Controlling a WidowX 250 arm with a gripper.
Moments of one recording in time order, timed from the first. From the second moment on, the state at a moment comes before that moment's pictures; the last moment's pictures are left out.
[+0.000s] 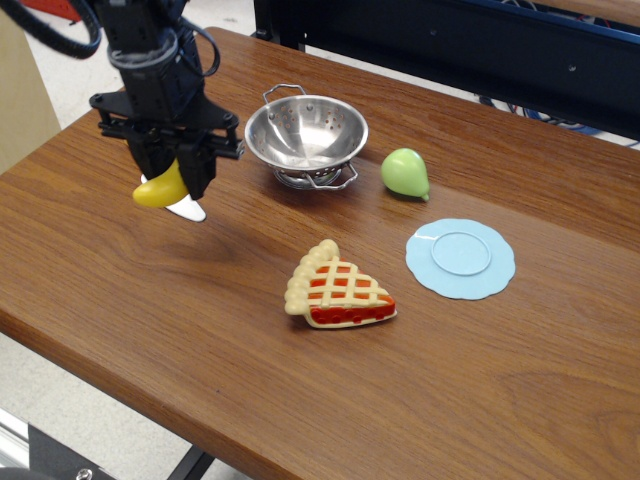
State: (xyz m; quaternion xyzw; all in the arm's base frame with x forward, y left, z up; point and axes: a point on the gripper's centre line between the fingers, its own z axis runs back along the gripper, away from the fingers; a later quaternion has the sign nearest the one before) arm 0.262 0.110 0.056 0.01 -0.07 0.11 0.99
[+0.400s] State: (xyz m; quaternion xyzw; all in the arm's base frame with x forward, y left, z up) arm 0.239 0.125 0.019 0.08 -0.08 0.08 0.99
